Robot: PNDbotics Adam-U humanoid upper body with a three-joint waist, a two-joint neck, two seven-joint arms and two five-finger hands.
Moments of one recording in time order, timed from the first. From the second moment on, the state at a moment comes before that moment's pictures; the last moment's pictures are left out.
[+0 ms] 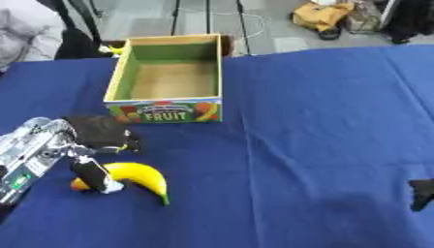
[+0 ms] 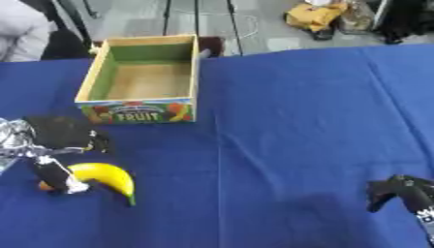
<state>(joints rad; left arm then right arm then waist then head) -0.64 0.76 -0.38 -1.54 -0.91 -0.39 -0.72 -0.01 -0.09 -0.22 -1.98 0.17 -0.33 0.47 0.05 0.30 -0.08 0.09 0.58</state>
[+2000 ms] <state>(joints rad) -0.64 0.76 -0.39 -1.53 -0.89 -0.41 -0.70 -0.01 -0.09 -0.22 -1.98 0.17 -0.33 0.47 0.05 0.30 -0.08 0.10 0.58</state>
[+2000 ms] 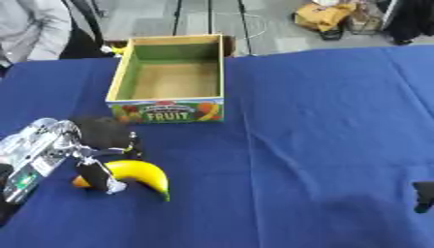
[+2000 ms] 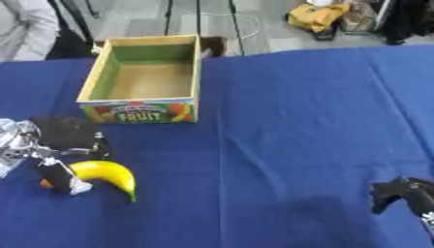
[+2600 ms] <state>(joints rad) -0.63 0.78 -0.35 -1.61 -0.85 -0.39 -0.71 -0.01 -0.09 -0.22 -1.98 0.17 -0.33 0.47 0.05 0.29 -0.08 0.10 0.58</state>
